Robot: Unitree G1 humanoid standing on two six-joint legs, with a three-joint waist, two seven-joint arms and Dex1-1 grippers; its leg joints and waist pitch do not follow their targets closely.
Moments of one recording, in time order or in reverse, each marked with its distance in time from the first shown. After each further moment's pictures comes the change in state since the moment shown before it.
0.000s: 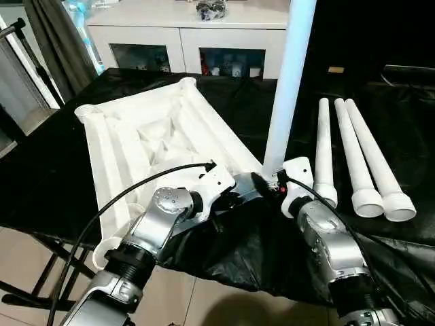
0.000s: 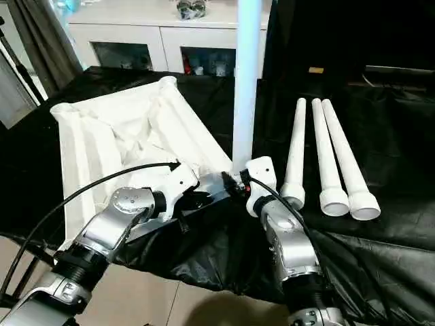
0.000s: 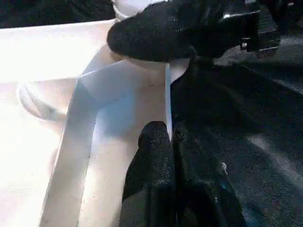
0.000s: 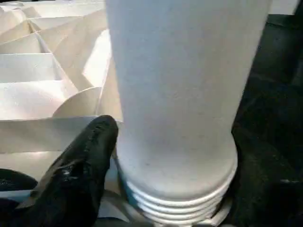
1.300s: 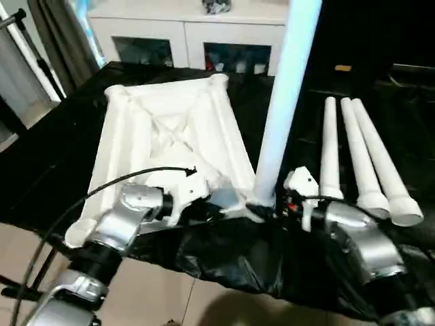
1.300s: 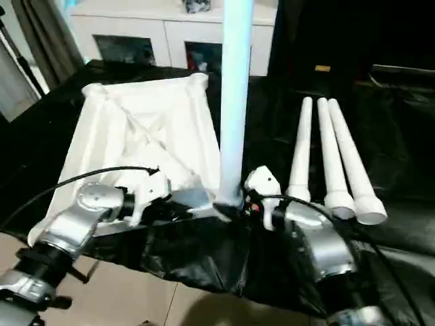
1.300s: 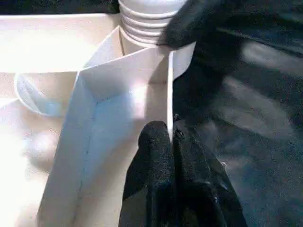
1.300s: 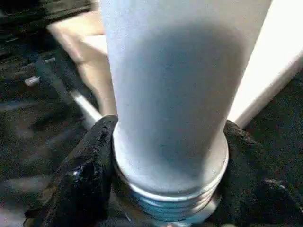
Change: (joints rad) left arm 0.006 0.145 -0.003 0.019 -0.054 -0.129 -0.228; right arm 0.020 -0.195 0.085 -0.037 0.076 -0.023 0.417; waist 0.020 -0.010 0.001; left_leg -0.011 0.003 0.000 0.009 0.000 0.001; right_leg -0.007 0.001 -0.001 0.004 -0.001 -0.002
